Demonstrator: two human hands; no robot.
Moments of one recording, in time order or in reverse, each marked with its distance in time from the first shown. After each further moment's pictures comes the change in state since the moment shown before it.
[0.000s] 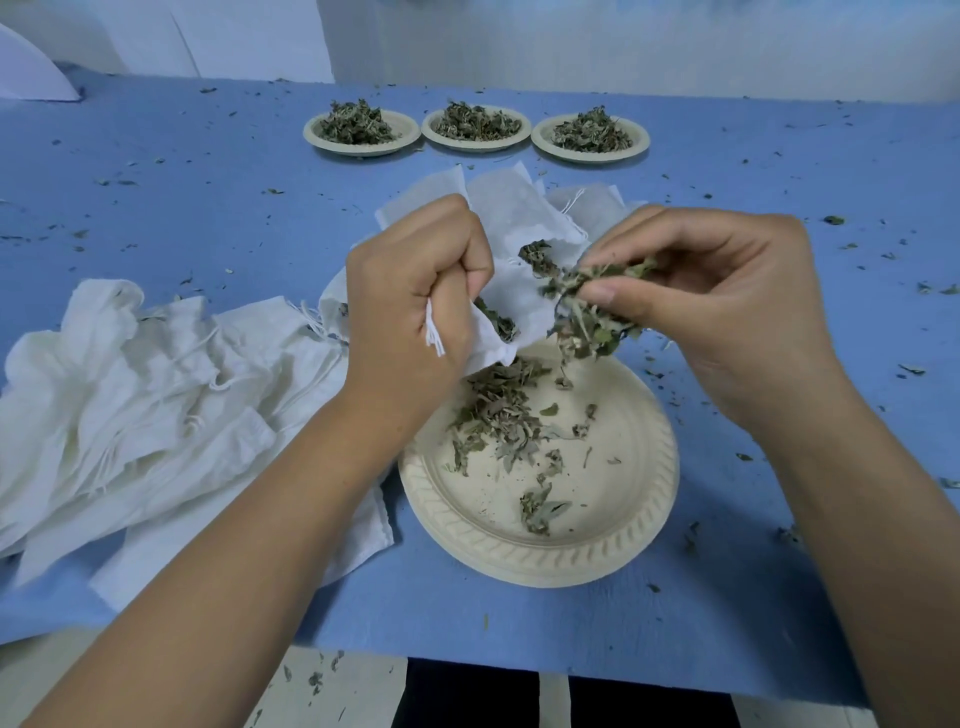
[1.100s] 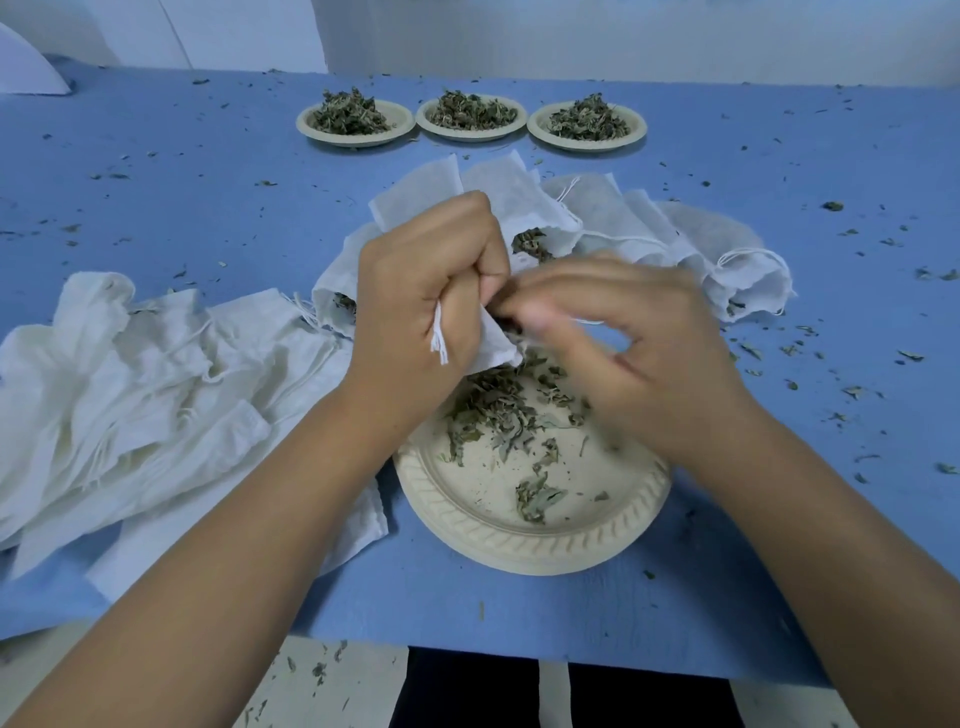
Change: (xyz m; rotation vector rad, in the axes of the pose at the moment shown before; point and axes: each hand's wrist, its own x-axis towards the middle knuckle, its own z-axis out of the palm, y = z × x) left_hand -0.002 0.003 0.003 -0.043 -0.084 0.075; right_hand -0.011 0.017 0.025 -0.607 -0.060 -0.352
